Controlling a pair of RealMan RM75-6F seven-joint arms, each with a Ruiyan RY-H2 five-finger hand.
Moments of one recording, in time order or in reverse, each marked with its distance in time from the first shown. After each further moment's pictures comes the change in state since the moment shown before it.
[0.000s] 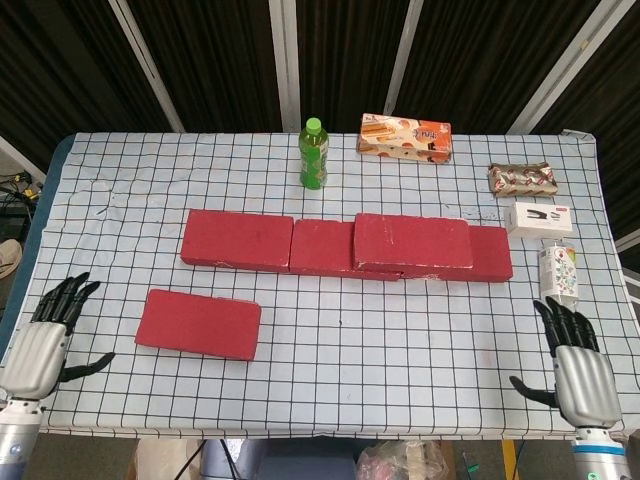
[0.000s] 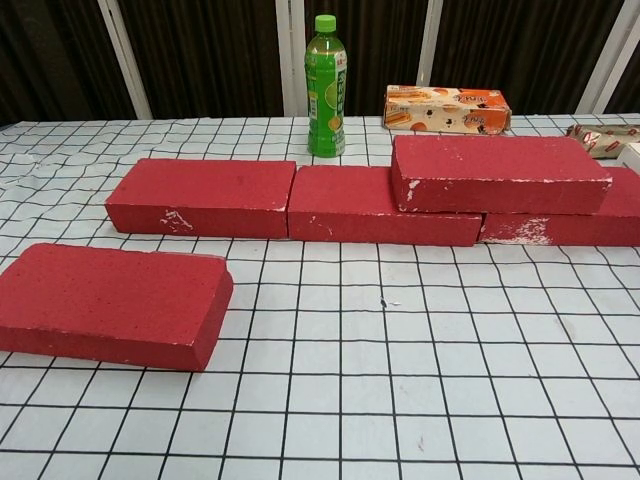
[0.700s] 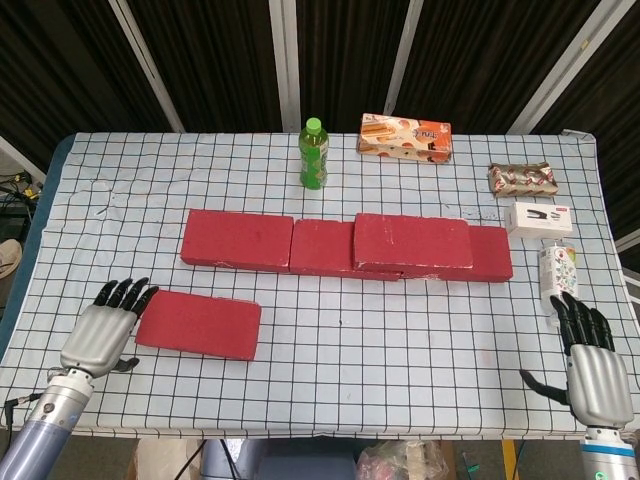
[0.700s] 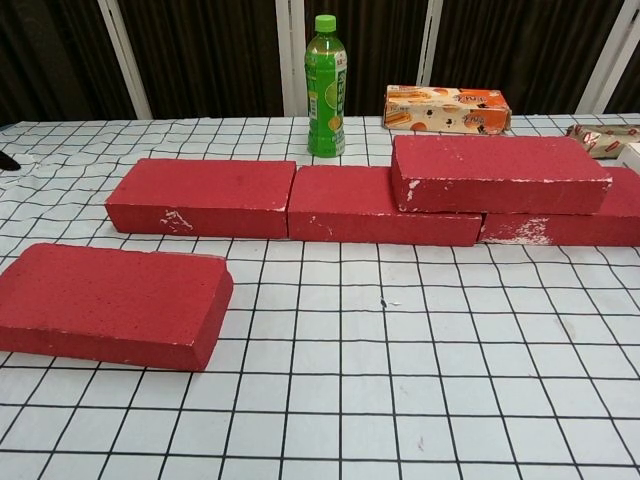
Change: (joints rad) left arm -0.266 0.108 -0.038 -0.379 -0.543 -0.282 0.770; right arm -0.065 -0.024 0.079 0.074 -0.034 -0.009 0.043
